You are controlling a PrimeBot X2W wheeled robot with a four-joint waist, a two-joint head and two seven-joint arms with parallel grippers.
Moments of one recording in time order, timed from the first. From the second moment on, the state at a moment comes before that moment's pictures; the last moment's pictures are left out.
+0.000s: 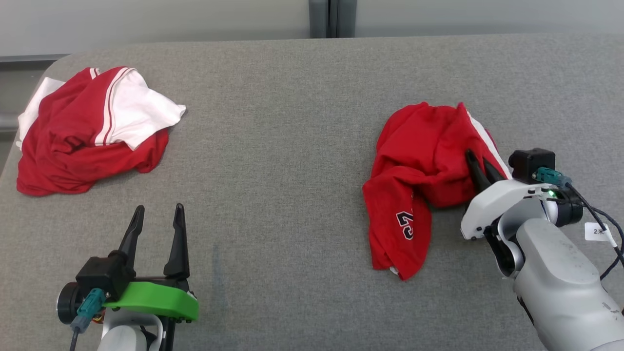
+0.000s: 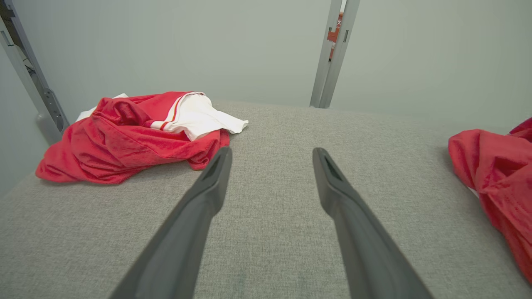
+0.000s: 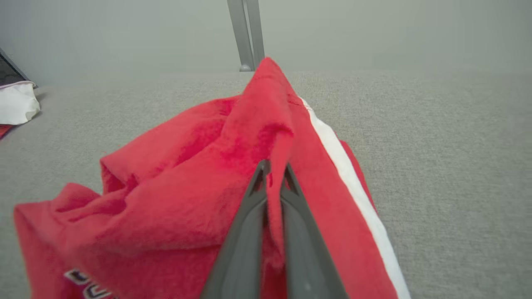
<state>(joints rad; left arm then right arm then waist) -0.12 0.08 -0.04 0.26 -0.24 -0.12 -0.26 -0.58 -0.21 0.28 0.82 0.41 0.13 -0.20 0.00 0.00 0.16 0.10</state>
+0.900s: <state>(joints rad) -0.10 0.06 -0.02 0.26 -0.24 -0.12 -0.26 -0.36 -0.08 0.85 0.50 0.30 0.13 -0.26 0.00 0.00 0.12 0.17</state>
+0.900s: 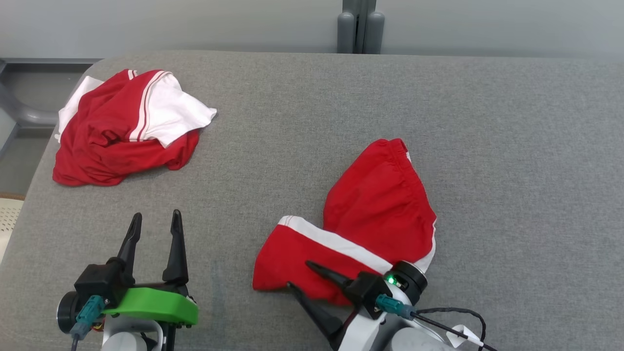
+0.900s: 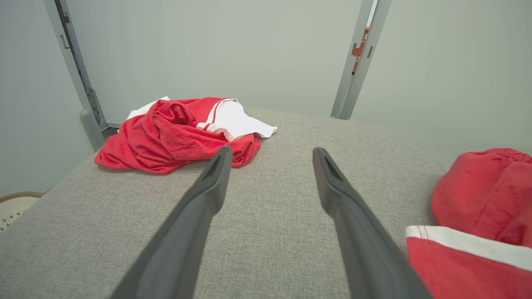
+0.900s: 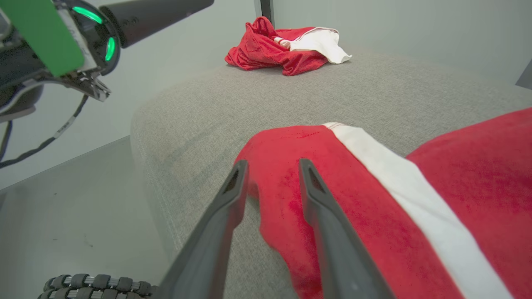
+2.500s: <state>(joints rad) -0.10 0.05 0.00 0.26 -0.23 -0.13 -0.26 -0.46 -0.22 0.44 0.77 0.45 0.13 -0.26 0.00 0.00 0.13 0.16</state>
